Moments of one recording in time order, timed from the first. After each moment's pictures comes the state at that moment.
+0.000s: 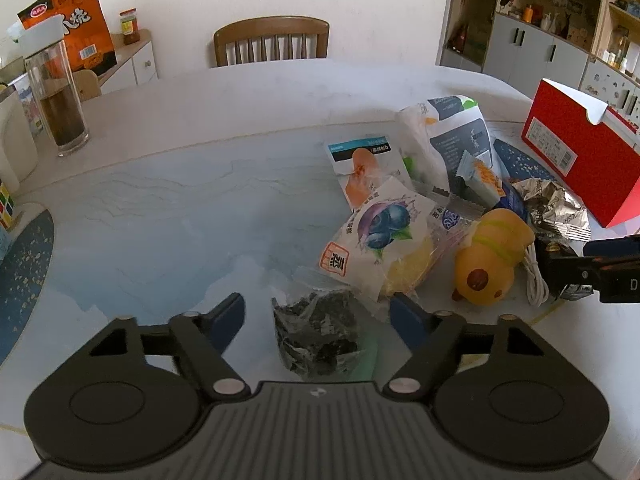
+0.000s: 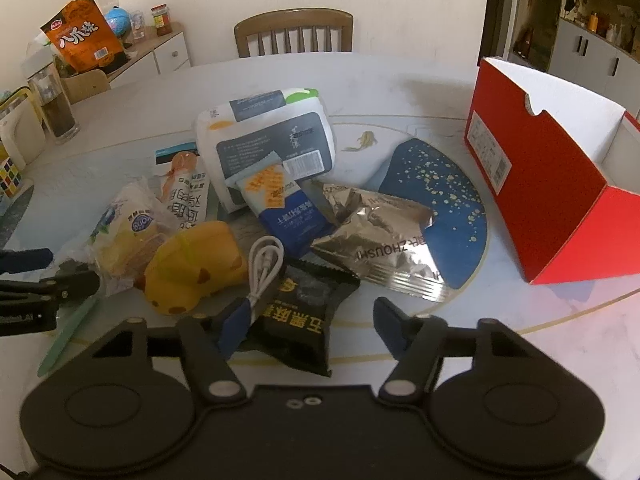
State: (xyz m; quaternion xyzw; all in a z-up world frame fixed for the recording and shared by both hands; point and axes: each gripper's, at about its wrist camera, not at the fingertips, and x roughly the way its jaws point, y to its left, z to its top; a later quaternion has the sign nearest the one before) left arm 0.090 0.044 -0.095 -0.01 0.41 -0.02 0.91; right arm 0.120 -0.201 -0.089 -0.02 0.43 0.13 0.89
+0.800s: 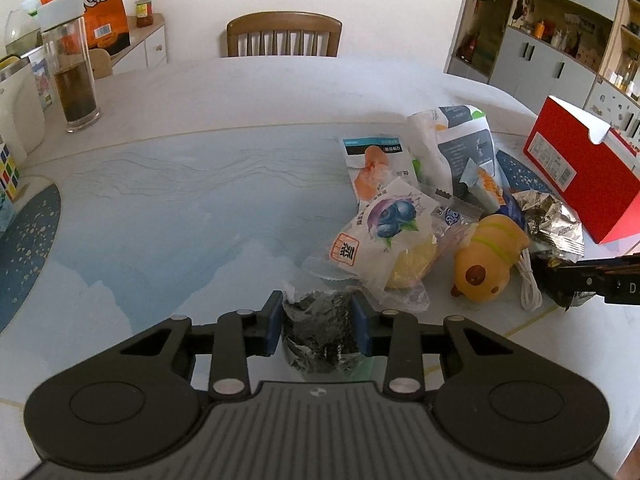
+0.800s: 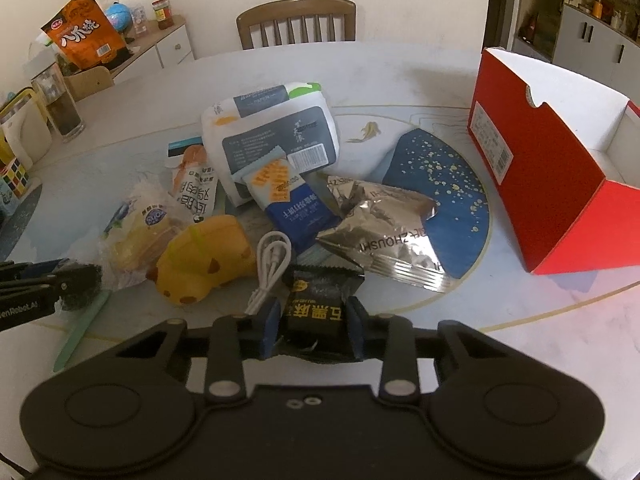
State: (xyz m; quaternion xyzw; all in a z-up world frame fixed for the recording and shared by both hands) left arm 0.079 0.056 -0.091 -0.05 0.41 -0.01 0.91; right arm 0.119 -0.203 -0.081 -0.01 0.45 0.14 0.88
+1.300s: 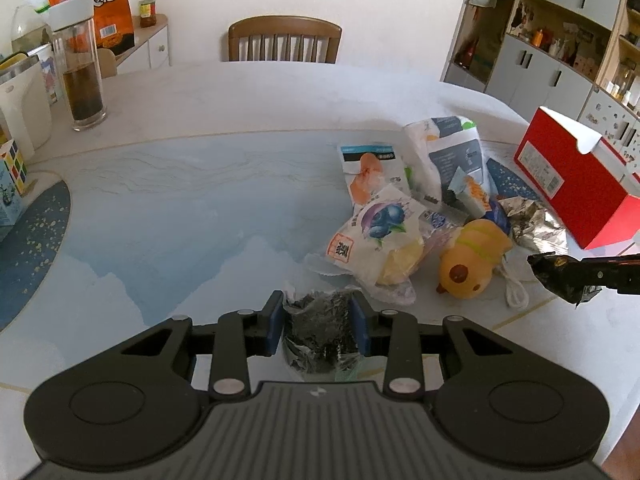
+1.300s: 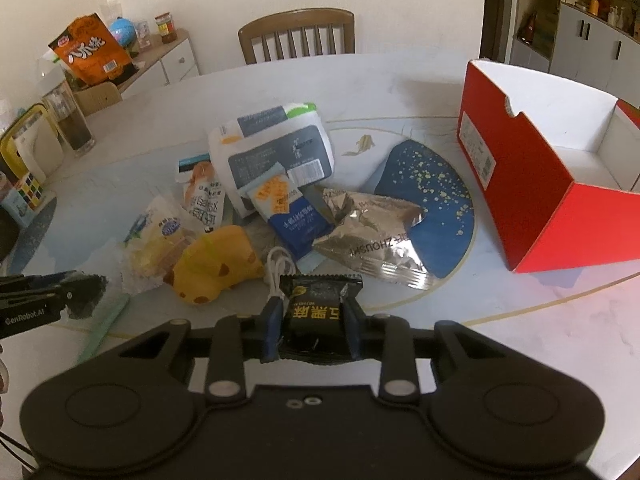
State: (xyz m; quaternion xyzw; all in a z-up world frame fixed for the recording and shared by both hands) left arm 0.065 0.058 -0.077 -0.06 0.40 -0.01 0.91; right arm 0.106 -0.219 -0.058 0.01 0.44 0.14 0.88
